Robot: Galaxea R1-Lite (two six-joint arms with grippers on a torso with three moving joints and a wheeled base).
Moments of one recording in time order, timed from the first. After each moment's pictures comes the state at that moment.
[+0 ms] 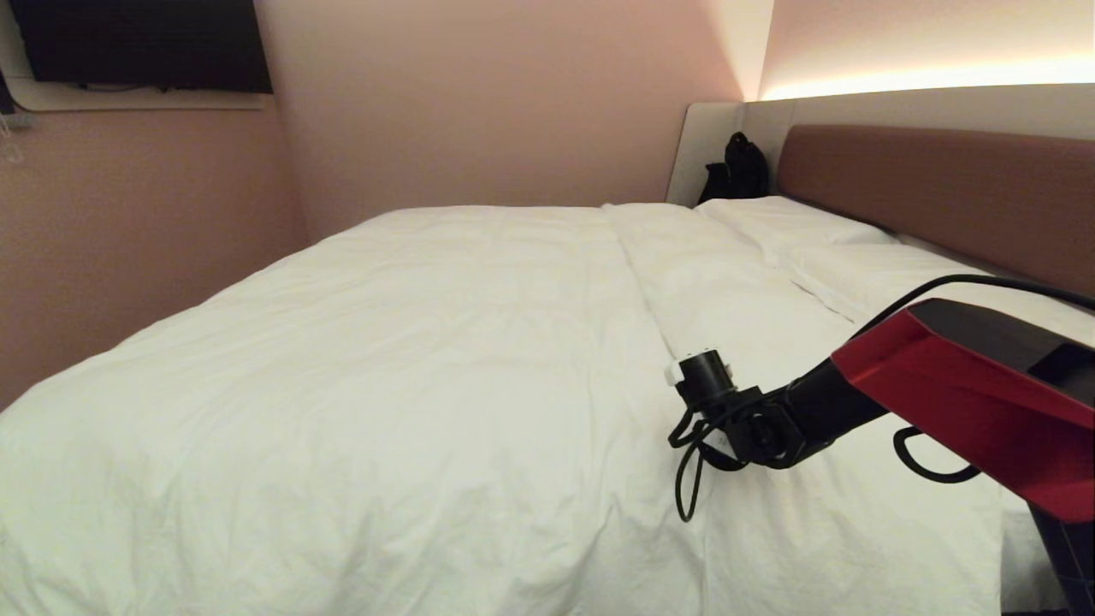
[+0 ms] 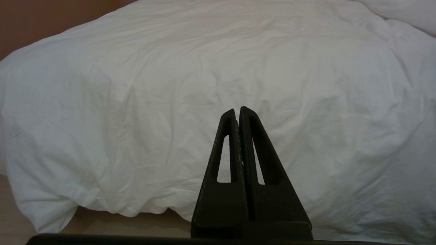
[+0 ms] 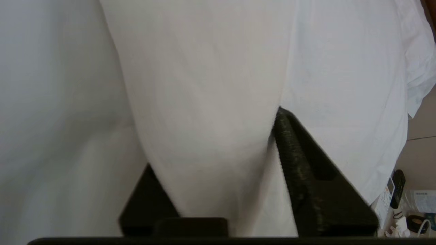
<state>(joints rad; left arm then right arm) 0.01 0.00 0.00 0.00 0.00 0.01 0.42 2.31 -1.27 -0.21 -0.93 -0.05</state>
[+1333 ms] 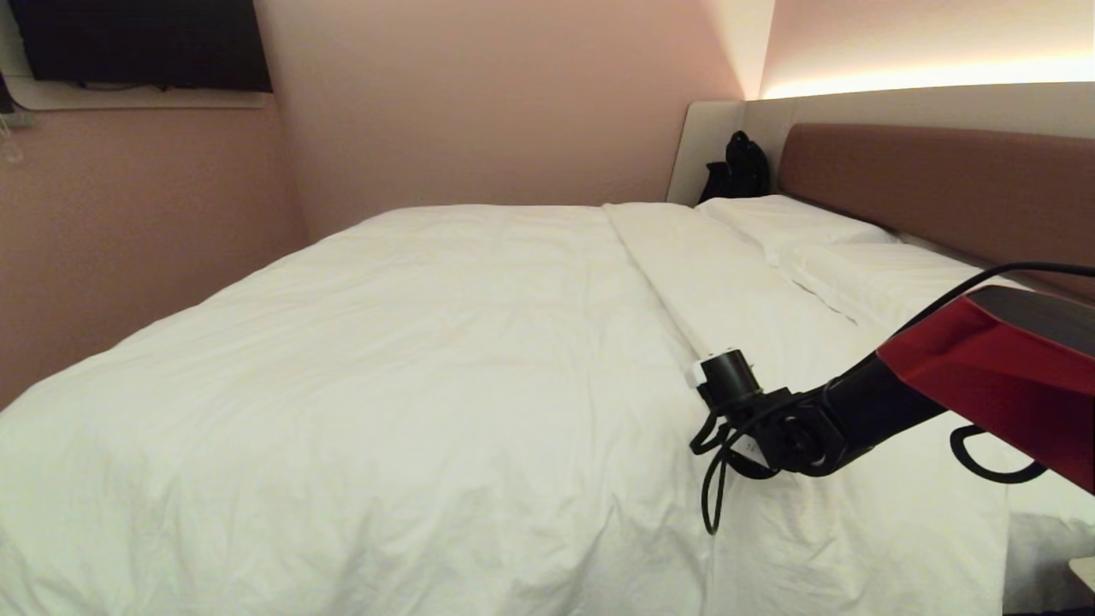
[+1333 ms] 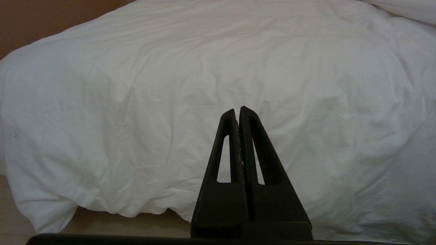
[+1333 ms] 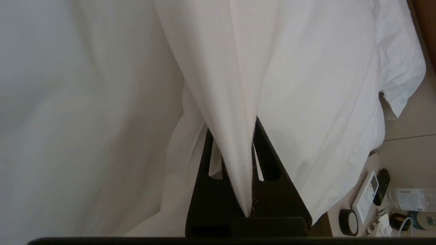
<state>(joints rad) 0.01 0.00 0.00 0.00 0.00 0.01 0.42 2.20 -1.13 -0.20 -0.92 -0.06</state>
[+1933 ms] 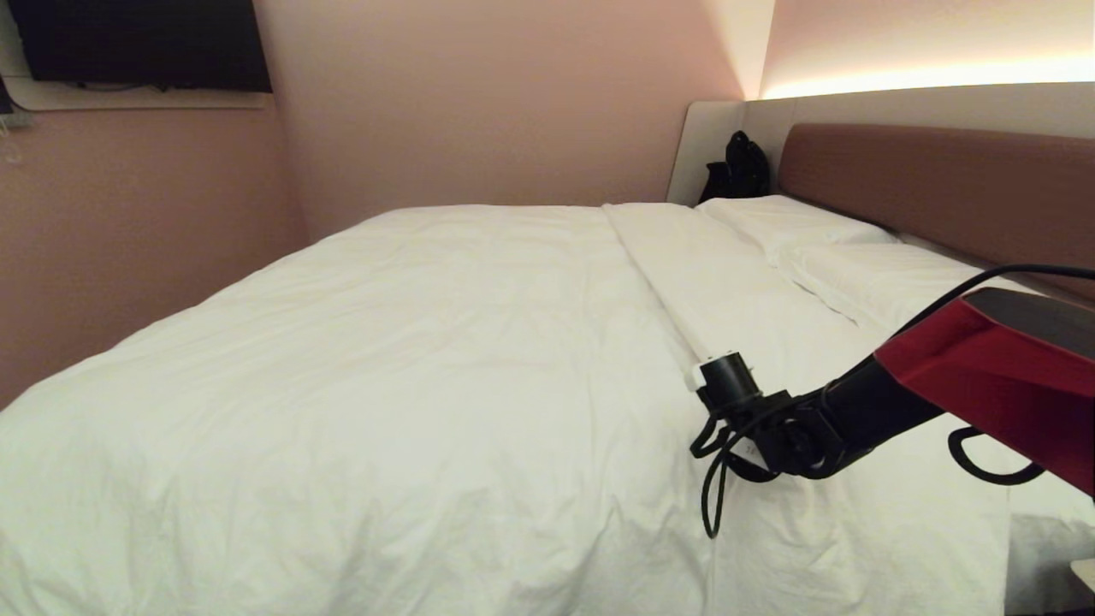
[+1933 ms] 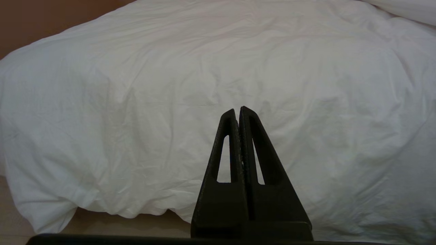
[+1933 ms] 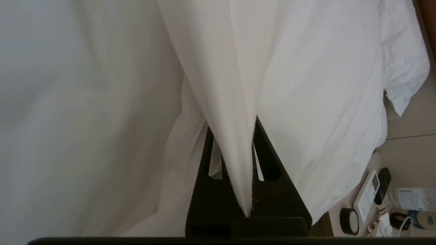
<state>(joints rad) 0.01 0.00 0.00 0.00 0.00 0.01 0.42 2.20 -1.13 -0.20 -0.92 -0.06</state>
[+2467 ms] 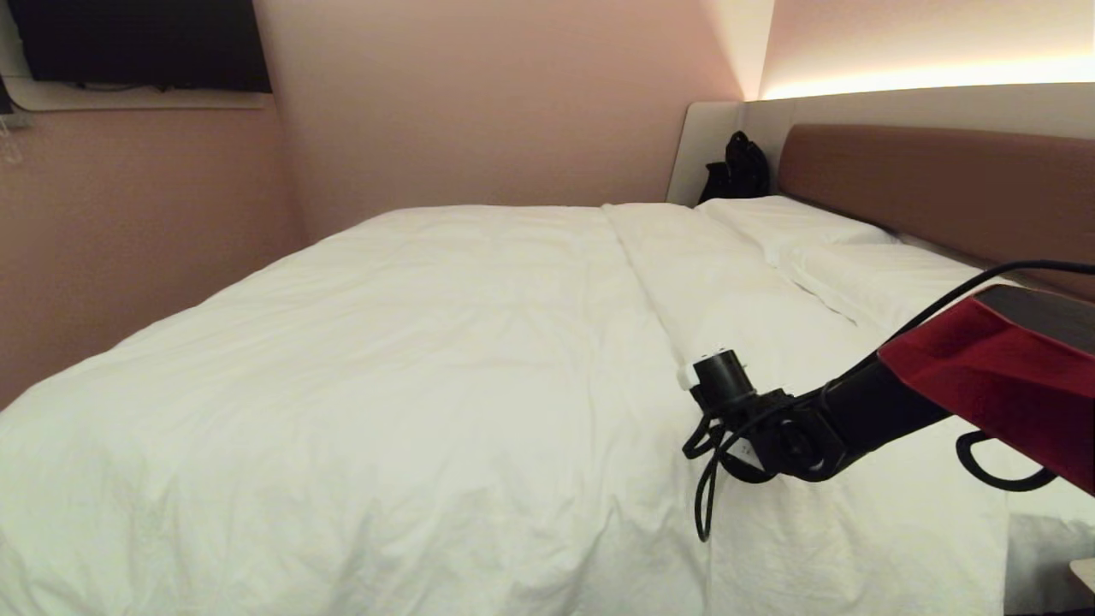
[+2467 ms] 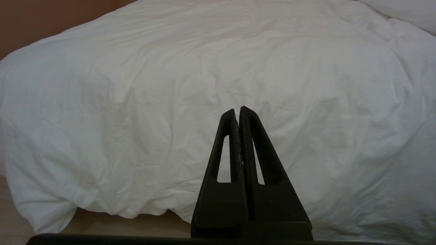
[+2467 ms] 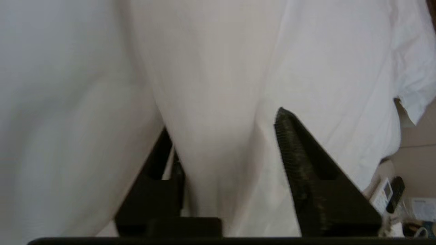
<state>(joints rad) 0.02 0.00 0.00 0.00 0.00 0.01 0.46 2.18 -1.13 -0.20 -0.87 -0.05</state>
